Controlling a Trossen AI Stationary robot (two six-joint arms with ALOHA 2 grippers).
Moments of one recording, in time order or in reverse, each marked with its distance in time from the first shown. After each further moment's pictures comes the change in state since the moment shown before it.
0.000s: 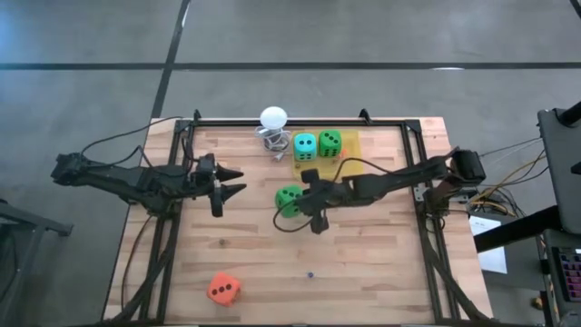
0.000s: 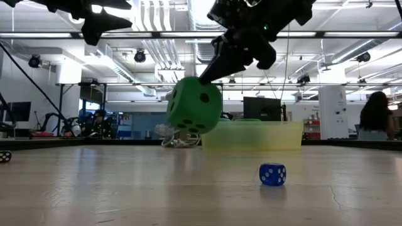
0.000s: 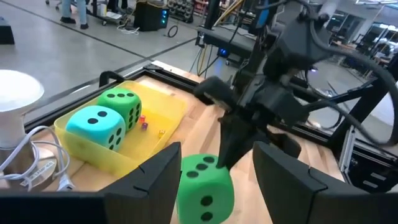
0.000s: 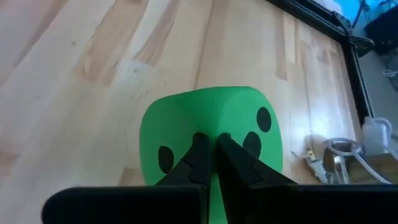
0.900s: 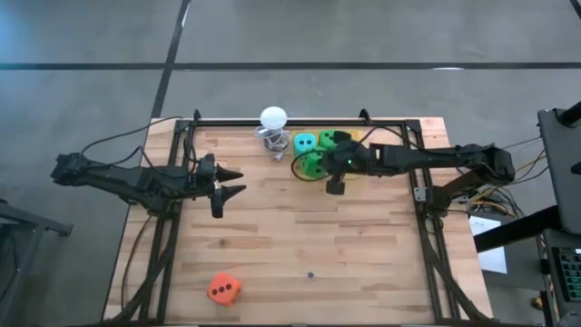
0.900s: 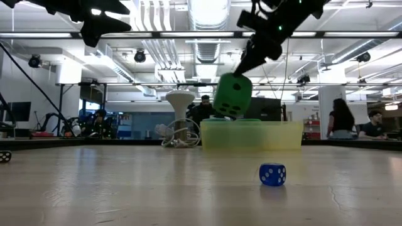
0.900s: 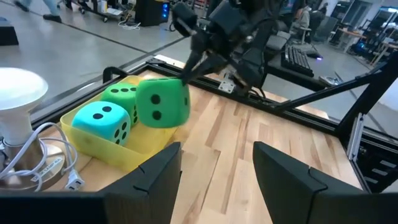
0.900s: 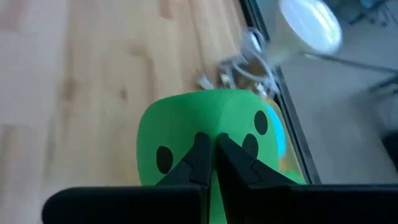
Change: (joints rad) left arm 0.000 0.000 -0.001 -0.035 0.000 0.027; right arm -0.235 -0.275 -0.075 -0.217 0.084 0.071
